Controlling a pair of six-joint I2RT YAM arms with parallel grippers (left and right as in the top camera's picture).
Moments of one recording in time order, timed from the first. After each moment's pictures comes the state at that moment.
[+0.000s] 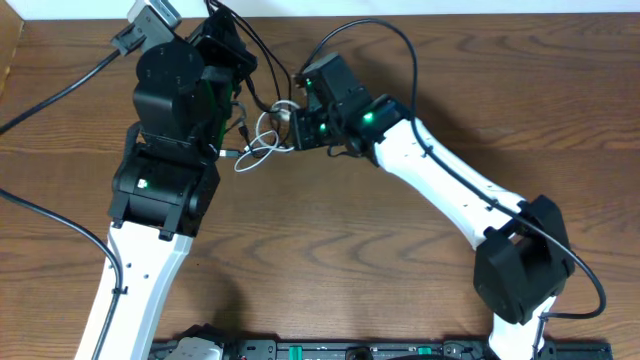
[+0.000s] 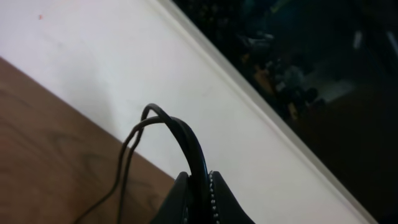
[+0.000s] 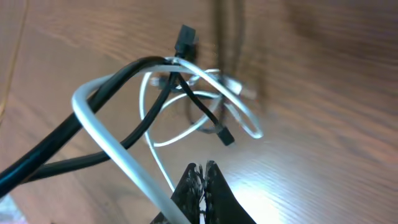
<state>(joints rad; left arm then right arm) -0.26 1.25 1.40 -0.32 -0.21 -0.86 0.65 1.97 1.68 -0.60 -0.24 0.51</state>
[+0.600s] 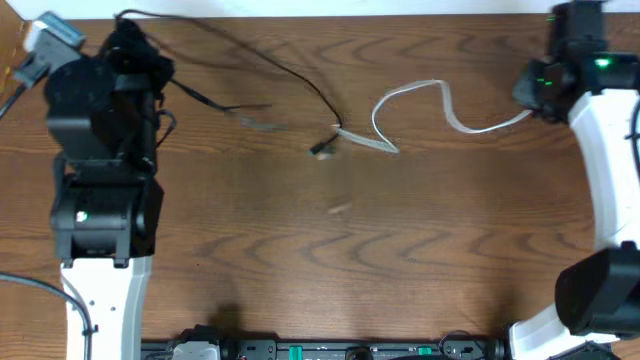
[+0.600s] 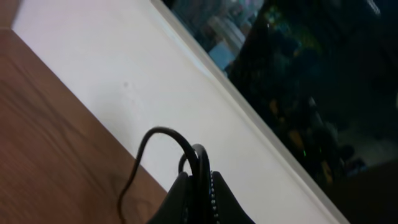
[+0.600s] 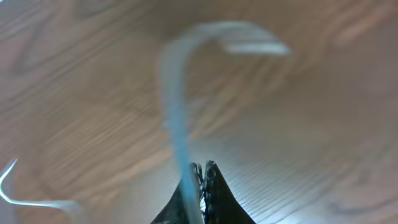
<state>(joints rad) -0.01 1.15 1.40 -0.38 -0.21 -0.84 -0.09 1.76 1.69 -1.04 0.19 0.50</state>
